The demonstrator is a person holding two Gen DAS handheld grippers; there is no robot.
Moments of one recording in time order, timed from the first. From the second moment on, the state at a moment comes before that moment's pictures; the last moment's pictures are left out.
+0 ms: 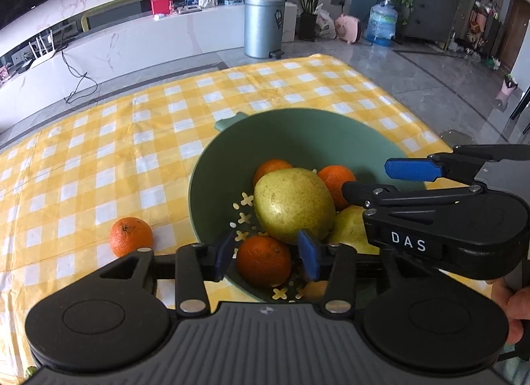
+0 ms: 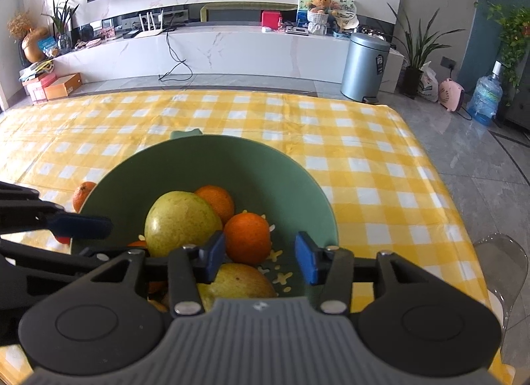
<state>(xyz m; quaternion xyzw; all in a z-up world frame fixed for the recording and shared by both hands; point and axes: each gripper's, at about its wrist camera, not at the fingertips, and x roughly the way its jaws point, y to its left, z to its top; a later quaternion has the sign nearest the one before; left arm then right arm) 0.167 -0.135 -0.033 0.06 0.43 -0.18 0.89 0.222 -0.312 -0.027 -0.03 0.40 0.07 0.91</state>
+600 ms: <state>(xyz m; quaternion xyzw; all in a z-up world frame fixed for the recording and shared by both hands) 0.129 -0.092 0.010 0.05 0.39 -0.16 0.91 0.161 -0.298 0.006 0.05 0.34 0.04 0.94</state>
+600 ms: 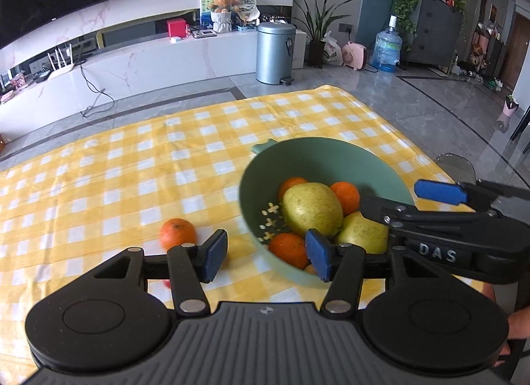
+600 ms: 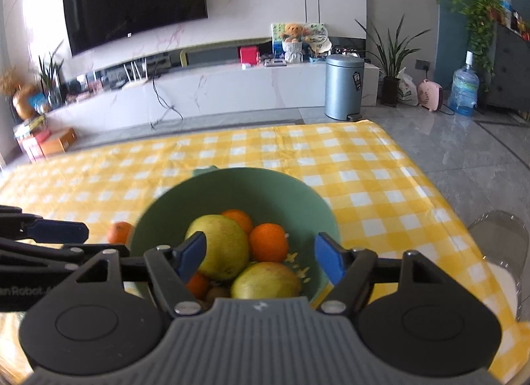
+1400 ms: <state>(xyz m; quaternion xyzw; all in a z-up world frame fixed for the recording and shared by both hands) 0.114 -0.010 -0.010 0.03 0.36 -0.13 0.92 0.106 -0.206 -0.008 -0.01 0.30 0.08 0.95</state>
